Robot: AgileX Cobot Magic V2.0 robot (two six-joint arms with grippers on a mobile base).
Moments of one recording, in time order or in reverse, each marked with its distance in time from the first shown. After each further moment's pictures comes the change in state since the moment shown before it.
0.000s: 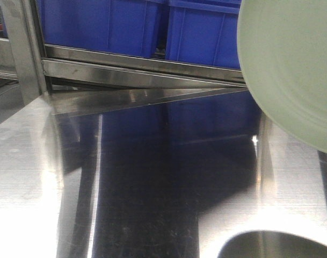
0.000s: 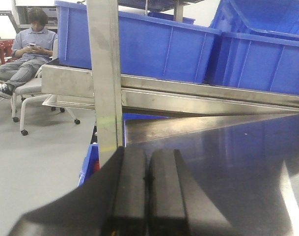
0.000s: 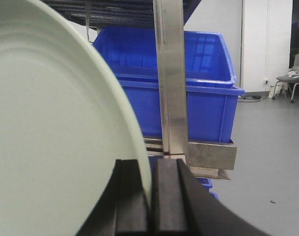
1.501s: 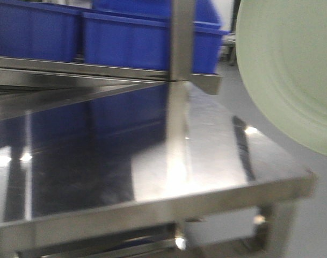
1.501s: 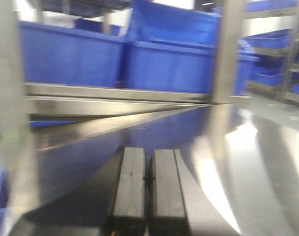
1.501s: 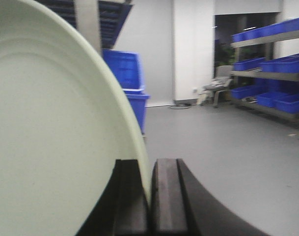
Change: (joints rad) left arm 0.000 0.000 0.000 0.000 0.000 0.000; right arm 0.000 -0.002 0.000 -0.002 -0.005 0.002
